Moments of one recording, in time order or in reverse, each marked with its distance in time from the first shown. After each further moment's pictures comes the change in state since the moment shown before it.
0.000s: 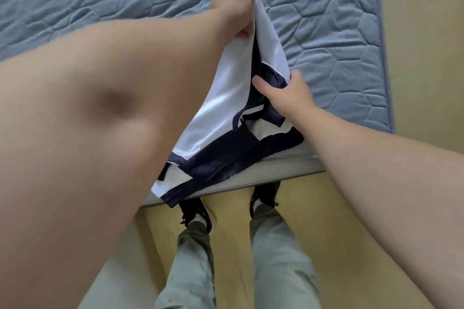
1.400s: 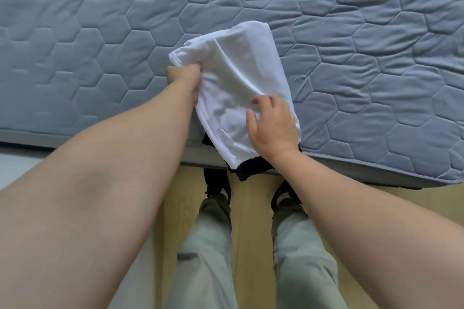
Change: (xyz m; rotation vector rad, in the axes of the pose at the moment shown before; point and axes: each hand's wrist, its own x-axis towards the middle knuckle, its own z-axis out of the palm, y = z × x) left_hand -0.127 -0.286 -0.197 -0.674 0.549 -0.648; right_hand -0.130 -0.001 0.219 -0.593 0.003 -0.707
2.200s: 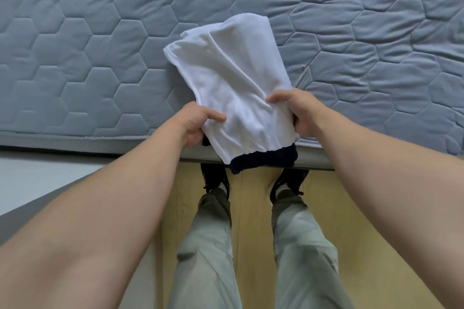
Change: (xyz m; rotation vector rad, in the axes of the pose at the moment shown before) left_hand -0.037 -0.074 -0.040 0.102 -0.648 -0.257; right_hand 0.048 0.049 -0.030 0.964 -0.498 0.789
